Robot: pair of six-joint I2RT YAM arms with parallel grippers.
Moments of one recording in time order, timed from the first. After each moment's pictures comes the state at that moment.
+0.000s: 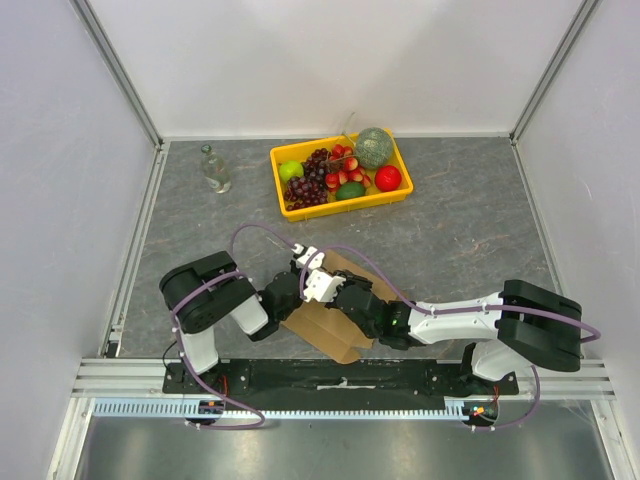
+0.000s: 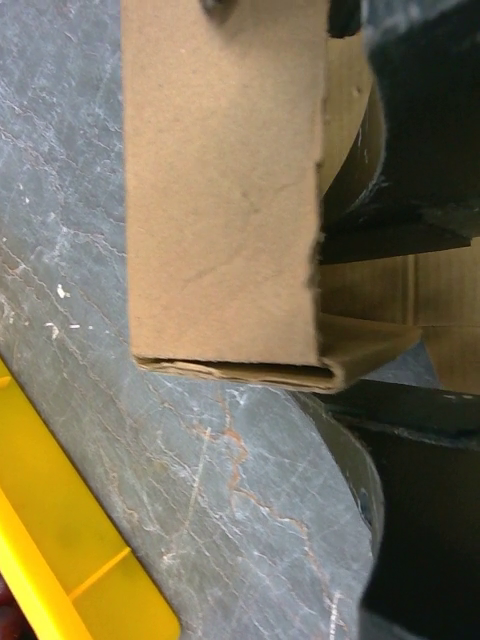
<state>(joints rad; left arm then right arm) -0.91 1.83 0.33 1.29 -0.31 -0.02 1.24 1.45 0.57 0.38 0.65 -0.40</state>
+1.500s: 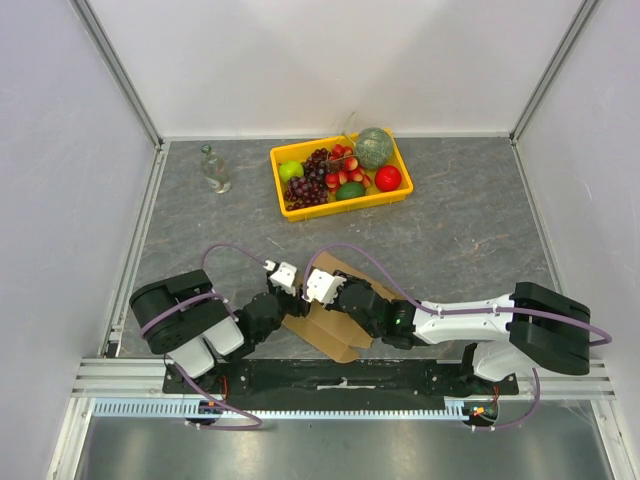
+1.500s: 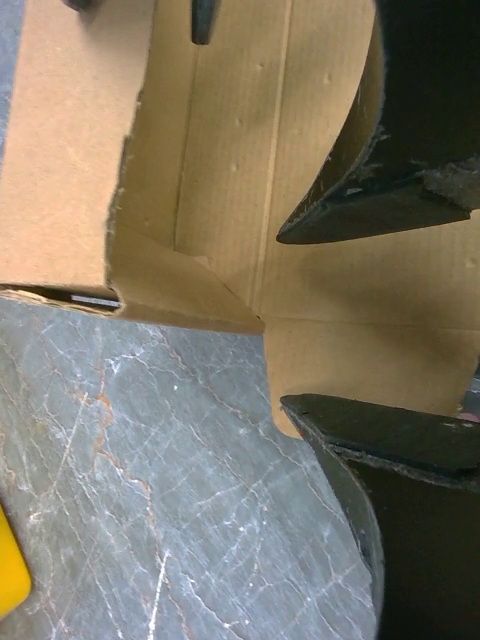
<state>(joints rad) -0.97 1.63 0.06 1.30 -0.40 -0.21 1.24 1.40 0.58 0.32 0.56 -0.34</state>
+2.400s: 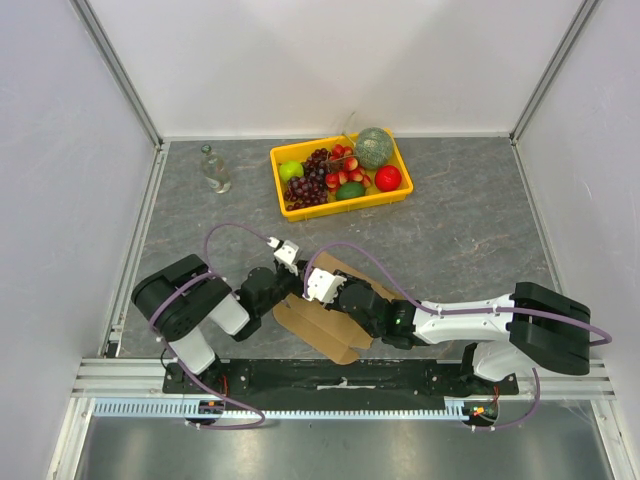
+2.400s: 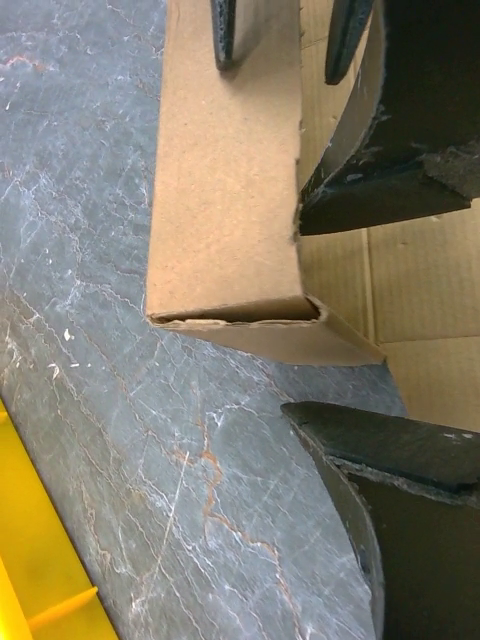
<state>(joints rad) -0.74 1.68 0.19 1.31 0.01 -0.21 1.24 1.40 0.58 0.32 0.55 -0.32</state>
